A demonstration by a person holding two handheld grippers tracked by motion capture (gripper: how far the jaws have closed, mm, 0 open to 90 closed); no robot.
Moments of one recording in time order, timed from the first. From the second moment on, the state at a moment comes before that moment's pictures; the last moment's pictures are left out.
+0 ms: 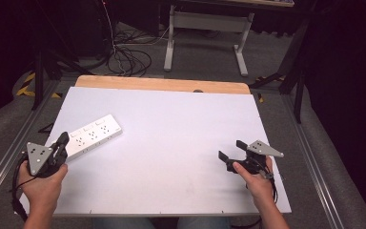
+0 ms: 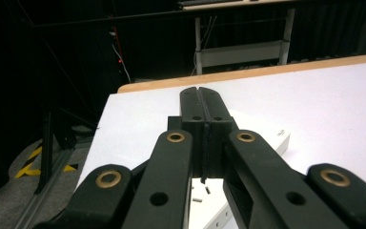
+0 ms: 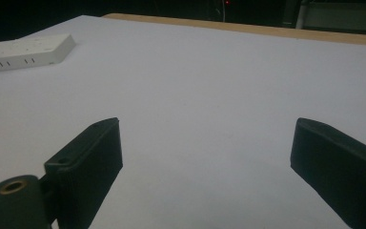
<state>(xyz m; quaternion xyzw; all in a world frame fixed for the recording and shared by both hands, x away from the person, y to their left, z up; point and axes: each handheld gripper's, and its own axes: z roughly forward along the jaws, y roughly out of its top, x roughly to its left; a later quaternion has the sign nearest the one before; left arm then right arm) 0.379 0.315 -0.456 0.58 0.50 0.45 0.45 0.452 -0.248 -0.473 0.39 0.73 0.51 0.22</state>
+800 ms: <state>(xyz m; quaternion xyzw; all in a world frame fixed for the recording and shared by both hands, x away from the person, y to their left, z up) 0.434 0.299 -0.448 0.61 0.51 0.42 0.43 0.454 -0.242 -0.474 0.38 0.74 0.51 0.21</state>
